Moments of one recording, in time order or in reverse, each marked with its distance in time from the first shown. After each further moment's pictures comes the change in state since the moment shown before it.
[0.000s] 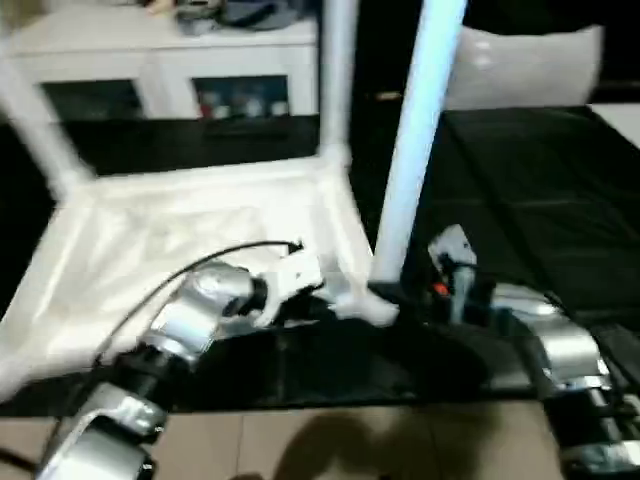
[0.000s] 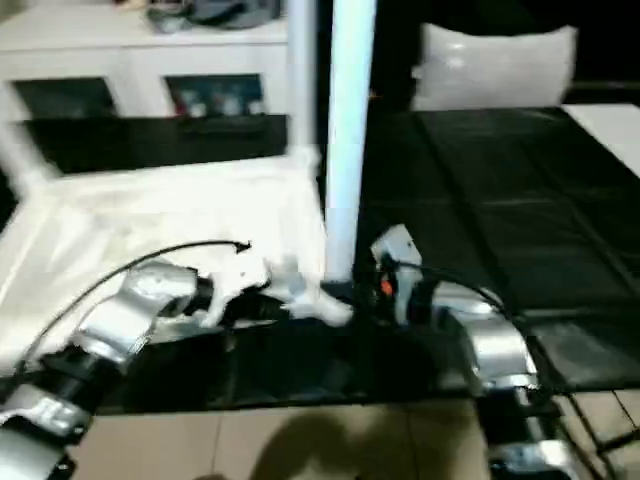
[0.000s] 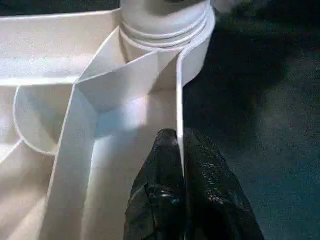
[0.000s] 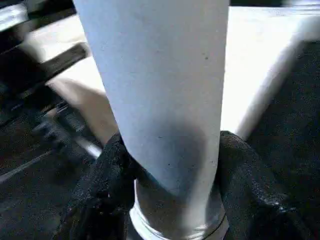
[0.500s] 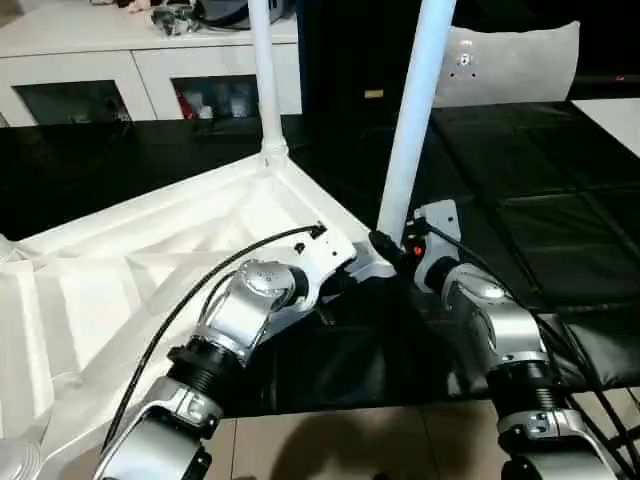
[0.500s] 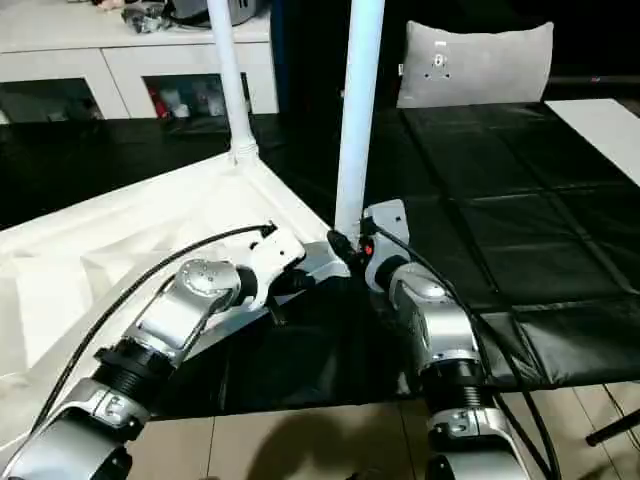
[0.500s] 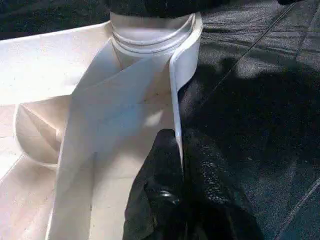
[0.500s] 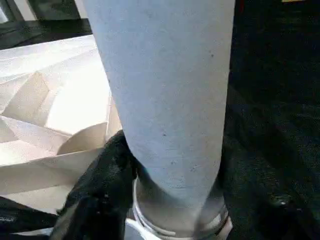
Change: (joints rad) left arm -0.051 -0.161 0.035 0.069 0.065 0.084 0.287; right arm -0.110 0.181 -0.075 0.170 -0.084 -0.096 -0.376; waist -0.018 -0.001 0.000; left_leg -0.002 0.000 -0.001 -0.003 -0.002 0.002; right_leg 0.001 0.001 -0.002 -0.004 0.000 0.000
